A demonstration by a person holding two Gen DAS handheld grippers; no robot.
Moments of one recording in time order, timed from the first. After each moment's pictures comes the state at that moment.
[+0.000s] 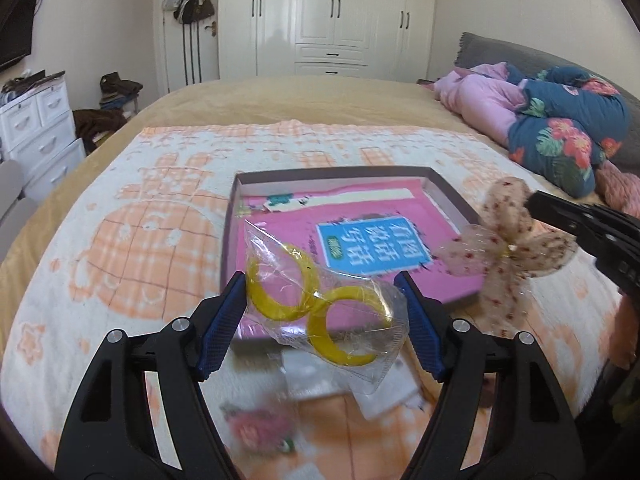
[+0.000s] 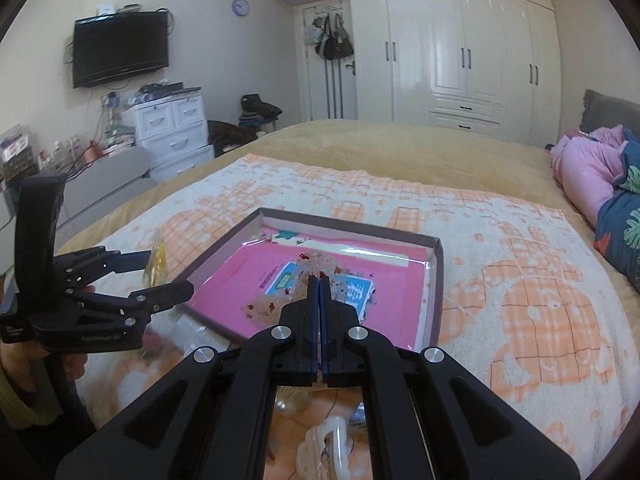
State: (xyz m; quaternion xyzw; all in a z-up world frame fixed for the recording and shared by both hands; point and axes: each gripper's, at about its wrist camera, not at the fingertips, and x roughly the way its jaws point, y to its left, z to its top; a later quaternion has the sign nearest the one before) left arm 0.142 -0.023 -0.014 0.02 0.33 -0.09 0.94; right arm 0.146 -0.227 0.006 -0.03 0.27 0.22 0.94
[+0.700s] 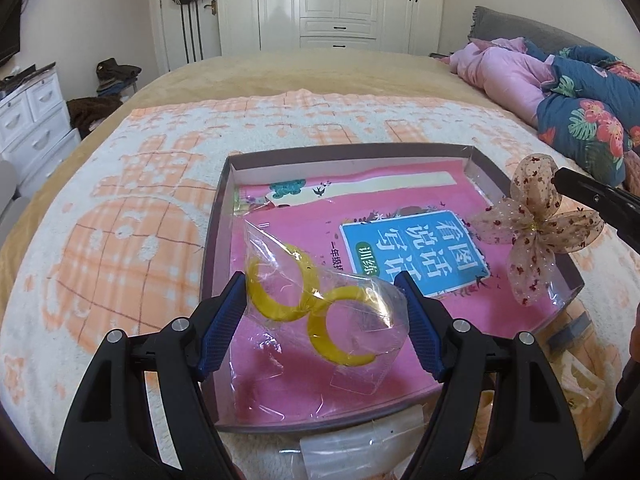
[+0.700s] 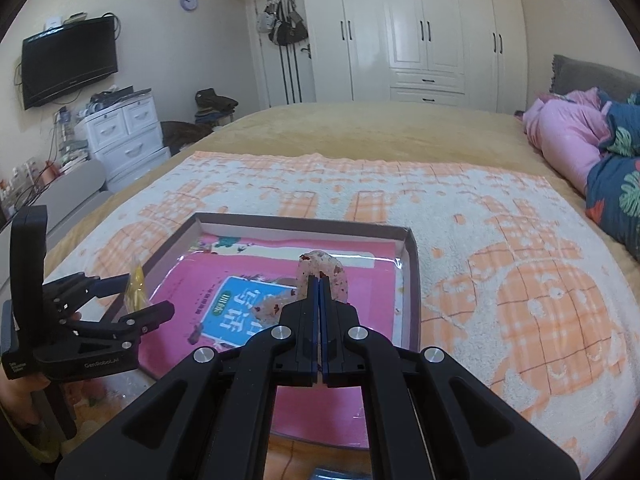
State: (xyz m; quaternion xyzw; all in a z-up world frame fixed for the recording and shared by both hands) left arm 0.213 -0.025 -0.054 0.03 0.38 -0.07 0.92; right arm 0.219 -0.238 -0.023 0.00 0.30 0.15 0.94
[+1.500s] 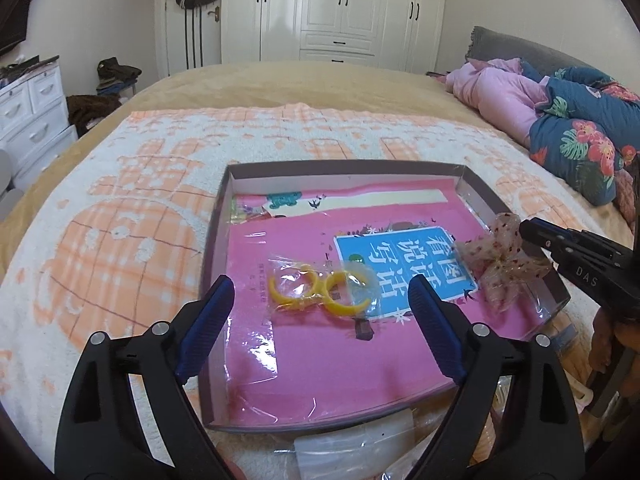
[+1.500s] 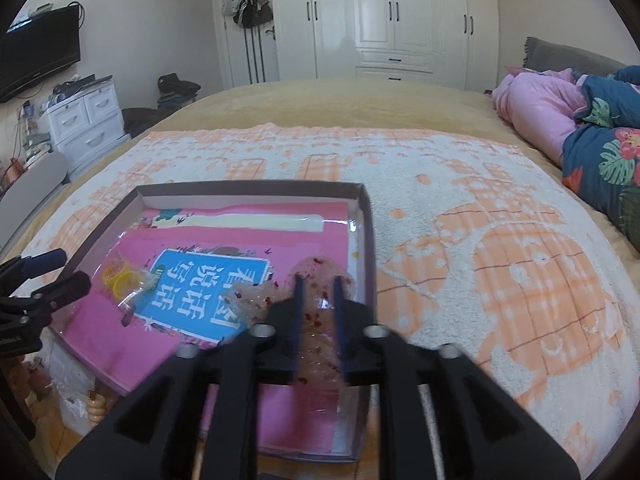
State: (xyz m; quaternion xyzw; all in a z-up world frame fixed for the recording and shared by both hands) left arm 0.206 -0.017 -0.046 0.00 0.35 -0.09 0.93; right arm 0.234 -0.257 -0.063 0.00 0.33 0.09 0.94
